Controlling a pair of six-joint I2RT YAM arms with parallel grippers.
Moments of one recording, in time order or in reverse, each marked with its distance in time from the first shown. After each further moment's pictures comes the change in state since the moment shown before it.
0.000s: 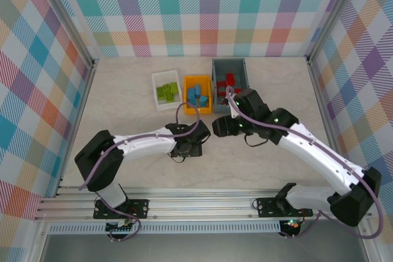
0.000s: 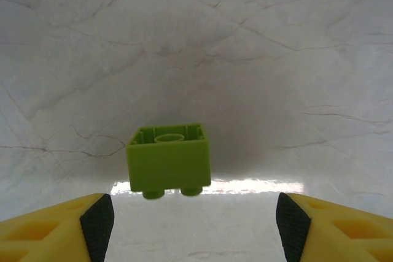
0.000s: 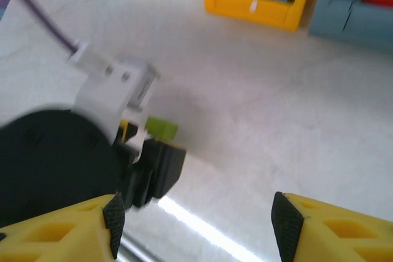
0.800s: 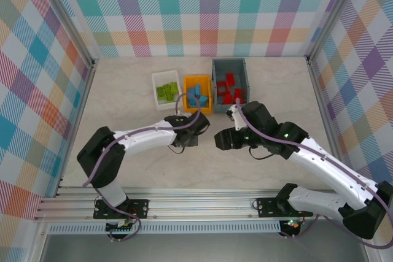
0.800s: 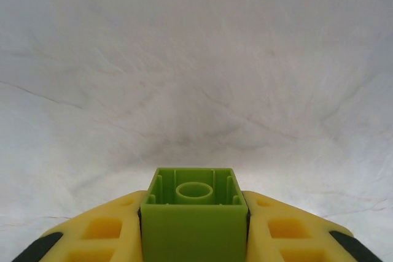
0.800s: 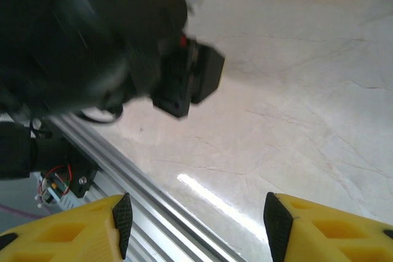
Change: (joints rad) left arm 0.104 -0.005 0.089 -0.009 -0.102 0.108; right arm 0.087 -0.114 -0.101 0.037 -0.087 0.072
